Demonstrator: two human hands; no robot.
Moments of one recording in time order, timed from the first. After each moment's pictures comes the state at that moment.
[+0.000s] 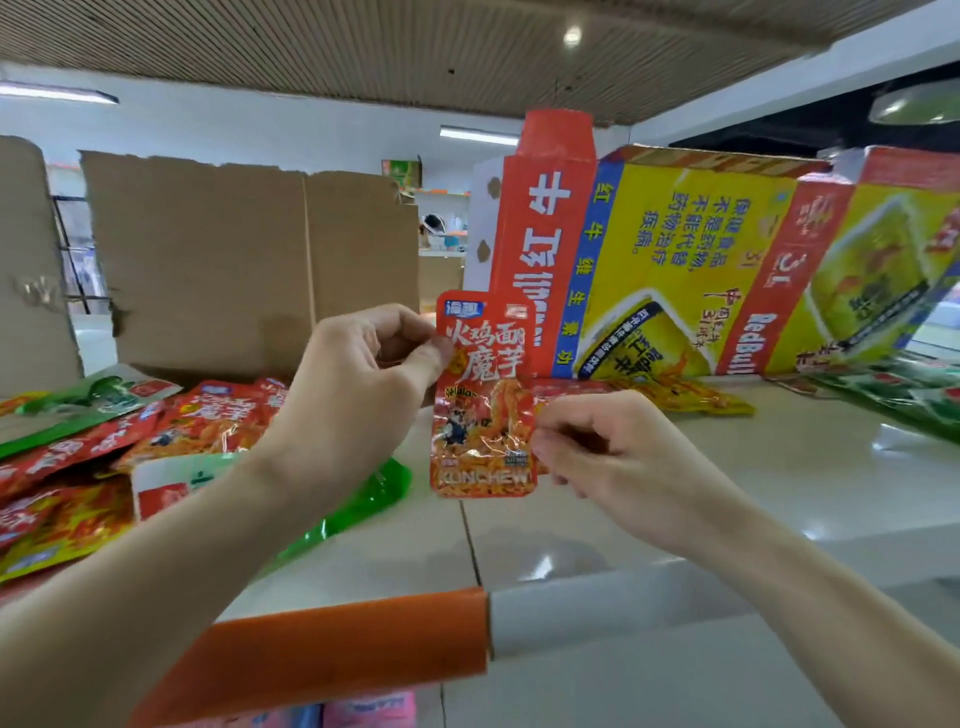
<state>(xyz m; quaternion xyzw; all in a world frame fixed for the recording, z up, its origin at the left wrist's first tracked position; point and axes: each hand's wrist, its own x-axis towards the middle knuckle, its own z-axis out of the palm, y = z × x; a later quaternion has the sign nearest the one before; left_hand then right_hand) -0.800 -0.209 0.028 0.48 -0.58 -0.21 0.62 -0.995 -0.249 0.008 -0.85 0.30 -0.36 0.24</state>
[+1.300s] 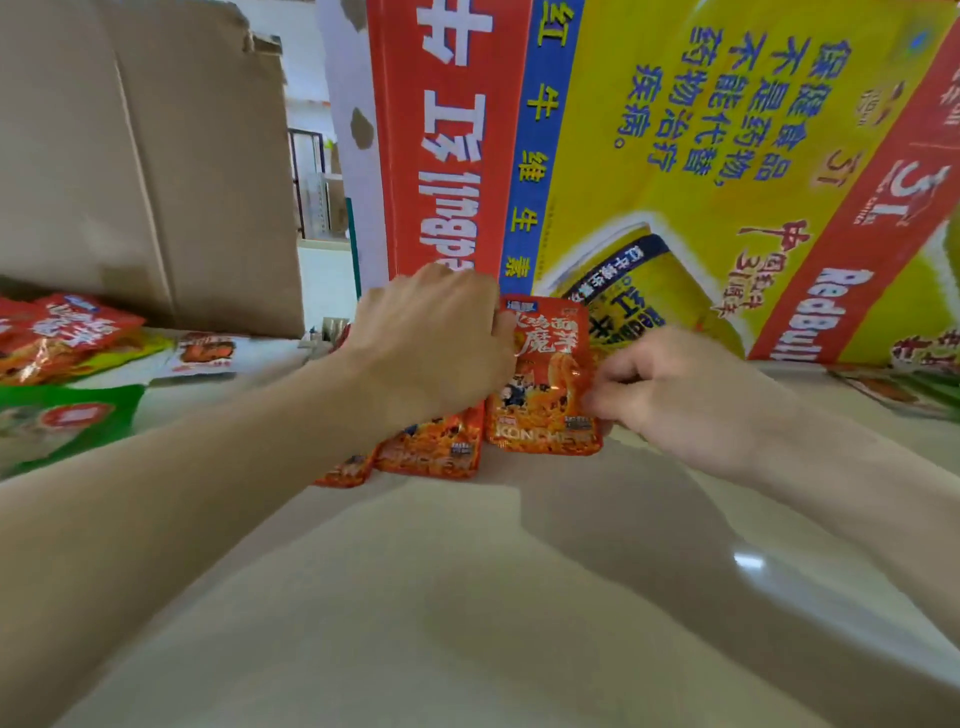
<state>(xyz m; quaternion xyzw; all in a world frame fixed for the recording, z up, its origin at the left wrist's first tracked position) -0.926 -0.389 0.003 0.72 -0.63 0.16 0.23 -1.105 -0.431 0.005 -0.87 0.41 -0.19 0.19</state>
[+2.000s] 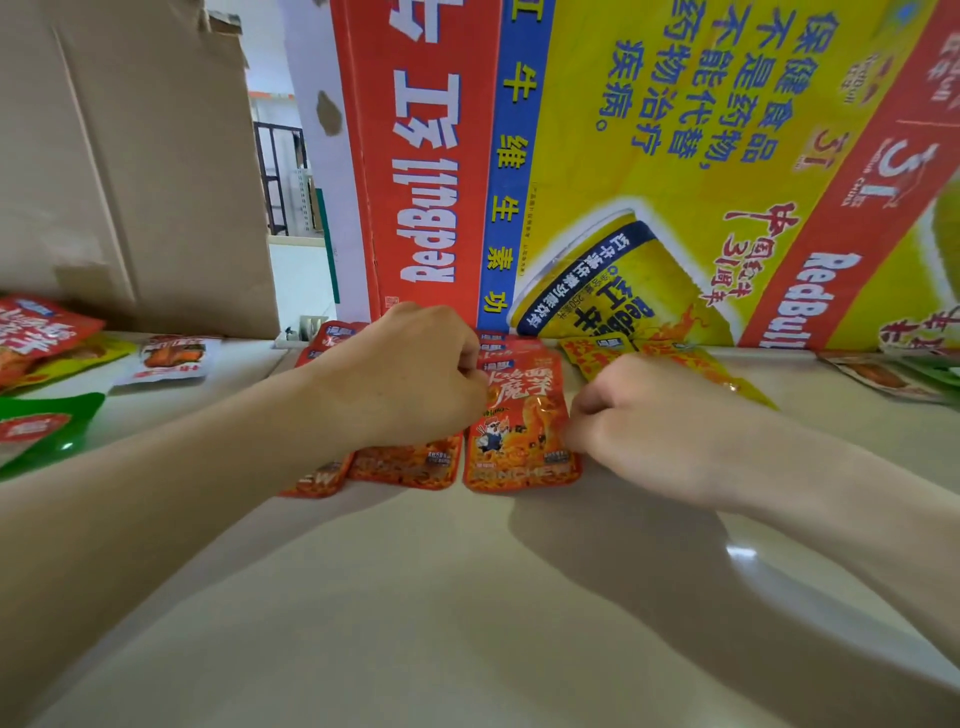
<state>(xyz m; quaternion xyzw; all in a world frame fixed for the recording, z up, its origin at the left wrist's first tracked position) -0.913 -0.394 -0.014 0.70 -0.68 0.01 0.21 -1.100 -0.423 -0.004 -0.87 0.46 -0.11 0.13</state>
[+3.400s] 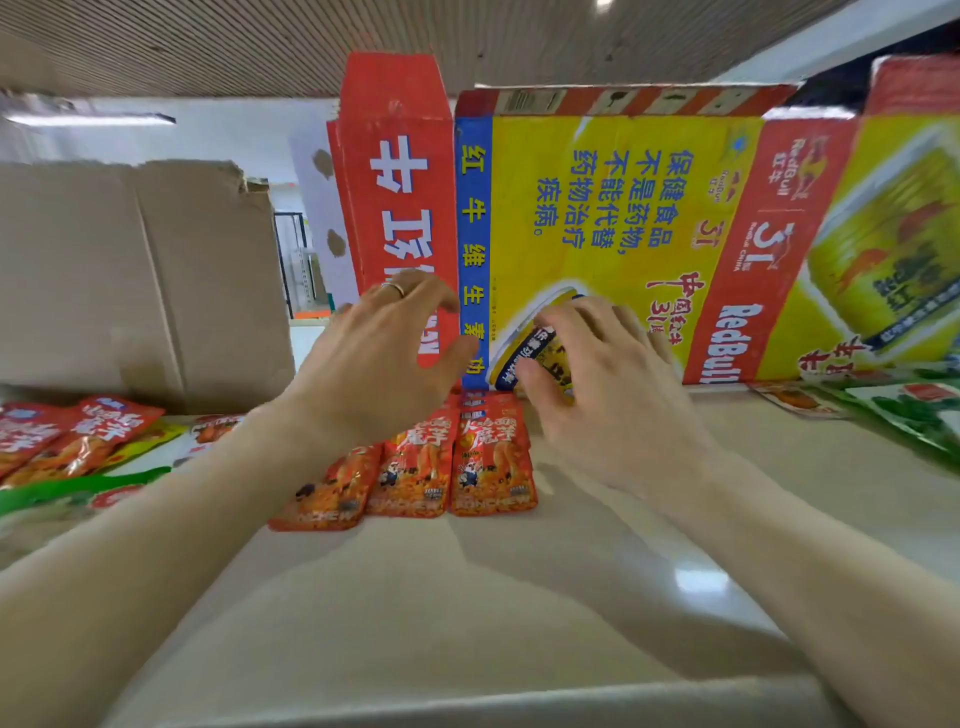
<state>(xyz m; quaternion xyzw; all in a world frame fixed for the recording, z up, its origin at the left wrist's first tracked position) -0.921 -0.359 0.036 0.65 -0.68 0.17 0.30 -1.106 -0.409 0.008 -0.82 0.42 -0.38 -0.08</state>
